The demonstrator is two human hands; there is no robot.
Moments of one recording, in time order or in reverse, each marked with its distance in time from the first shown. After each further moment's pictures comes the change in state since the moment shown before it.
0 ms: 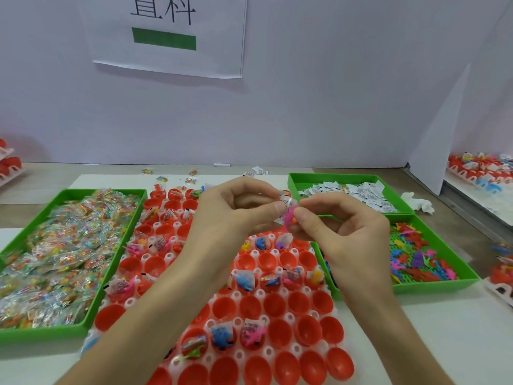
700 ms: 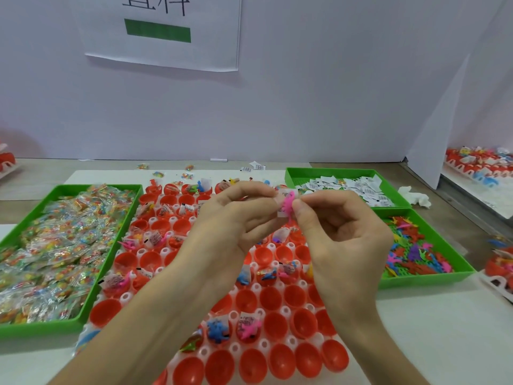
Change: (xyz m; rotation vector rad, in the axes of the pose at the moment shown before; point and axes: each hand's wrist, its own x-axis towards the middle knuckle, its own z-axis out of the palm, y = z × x) left_hand -0.008 0.001 0.011 -0.394 -0.018 -0.212; right_hand -0.017 -0.001 0.016 -0.142 0.221 -0.213
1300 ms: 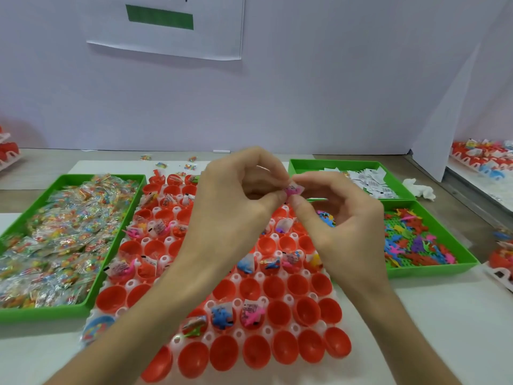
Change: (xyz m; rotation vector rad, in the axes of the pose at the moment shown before) left_hand -0.003 0.003 -0.001 0.787 -0.013 0.575; right_hand 0.017 0.008 -0.011 -0.149 -0.288 -0.014
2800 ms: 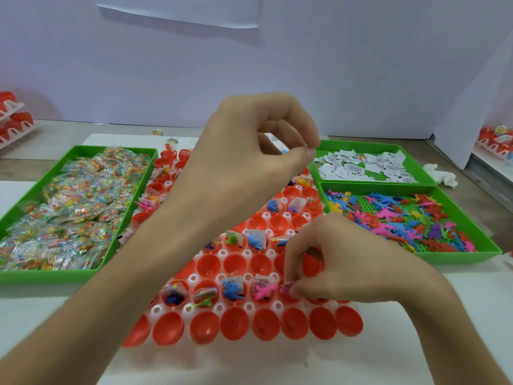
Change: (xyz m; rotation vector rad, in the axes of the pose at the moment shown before) left_hand 0.004 0.031 -0.020 0.193 -0.127 0.055; right_hand -0.003 -0.024 -0.017 -0.418 -1.067 0.195
